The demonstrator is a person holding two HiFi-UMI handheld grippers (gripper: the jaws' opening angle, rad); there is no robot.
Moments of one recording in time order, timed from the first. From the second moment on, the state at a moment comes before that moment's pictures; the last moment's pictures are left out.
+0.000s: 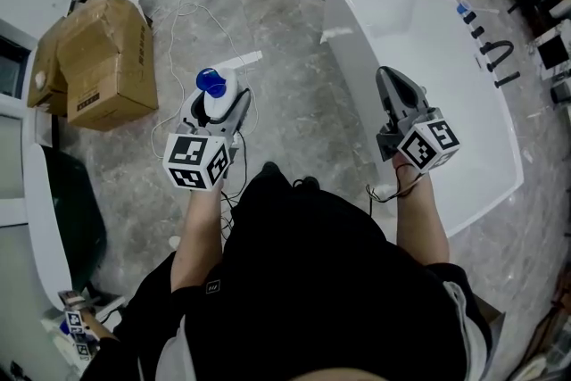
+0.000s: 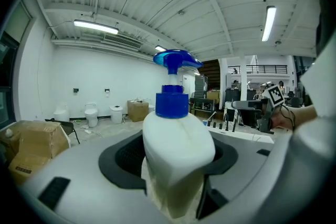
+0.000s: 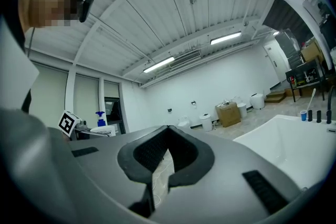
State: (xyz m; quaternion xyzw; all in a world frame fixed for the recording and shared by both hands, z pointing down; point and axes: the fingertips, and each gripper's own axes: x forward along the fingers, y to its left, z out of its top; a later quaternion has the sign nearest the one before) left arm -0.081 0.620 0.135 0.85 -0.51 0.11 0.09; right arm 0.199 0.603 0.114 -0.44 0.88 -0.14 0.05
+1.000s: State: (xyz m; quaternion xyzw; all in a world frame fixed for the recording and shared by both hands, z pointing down) left arm -0.227 0.399 0.161 0.85 -0.50 0.11 0.10; right arm 0.033 0.385 0.138 -0.43 0.89 -0.15 0.02
